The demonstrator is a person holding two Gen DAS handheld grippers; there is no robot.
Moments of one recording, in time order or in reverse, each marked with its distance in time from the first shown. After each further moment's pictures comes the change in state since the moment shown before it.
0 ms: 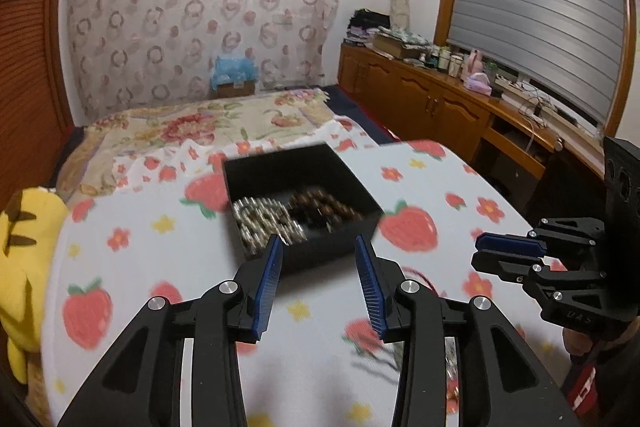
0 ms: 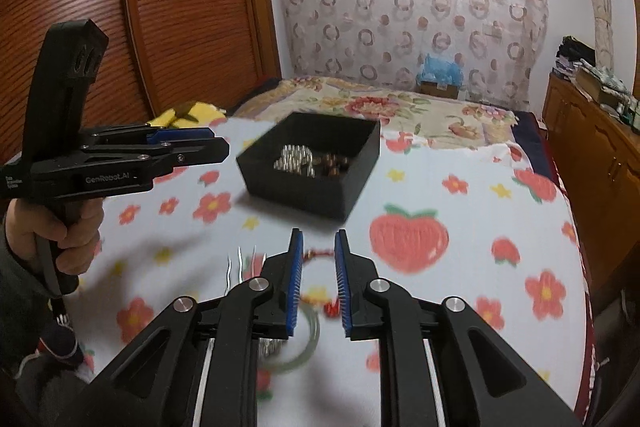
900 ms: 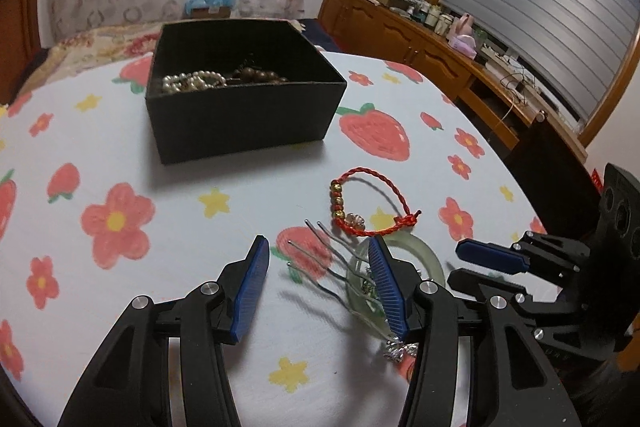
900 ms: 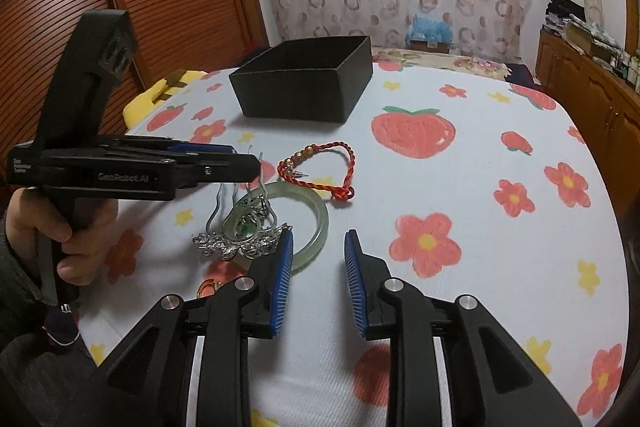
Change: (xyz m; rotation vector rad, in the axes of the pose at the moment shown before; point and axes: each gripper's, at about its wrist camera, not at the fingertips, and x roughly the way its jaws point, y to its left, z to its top) left arm 0.054 -0.017 -0.053 -0.130 0.213 -0.157; right arm 0.012 0.005 -0.066 0.085 0.095 0.004
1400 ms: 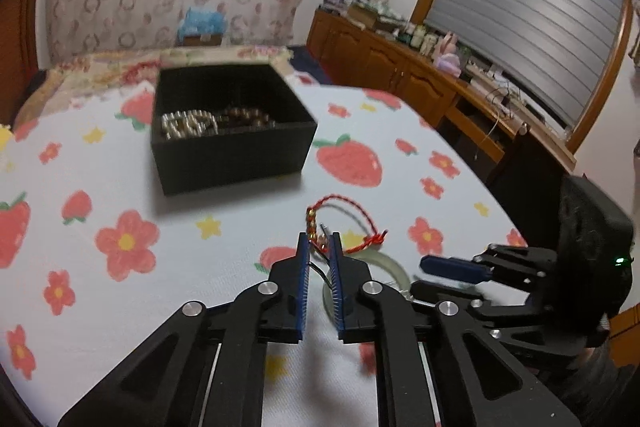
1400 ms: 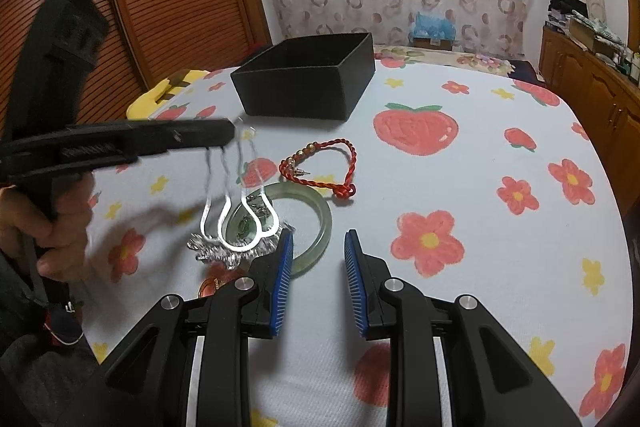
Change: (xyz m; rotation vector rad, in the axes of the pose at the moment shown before) left arm -0.035 -0.017 0.002 0.045 -0.115 -0.012; right arm -0.001 -0.004 -0.001 0.007 0.008 0.017
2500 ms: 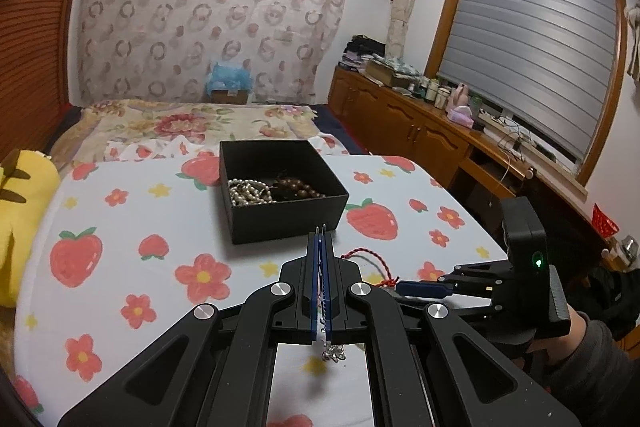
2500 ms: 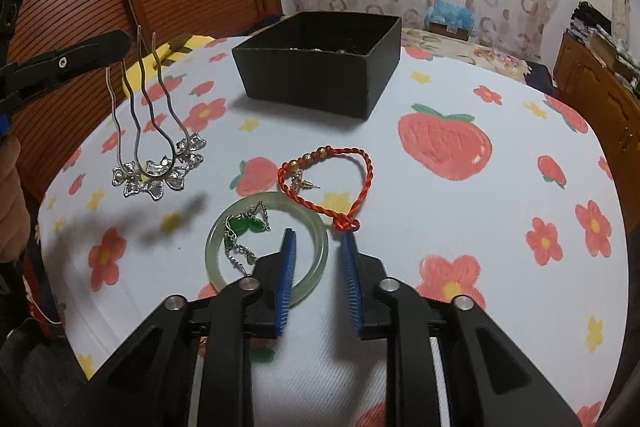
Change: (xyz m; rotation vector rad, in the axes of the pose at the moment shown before) left arm -0.067 0.016 0.004 -0.003 -0.195 0.083; right arm 0.039 0.011 0.031 -0.097 0.121 -0.016
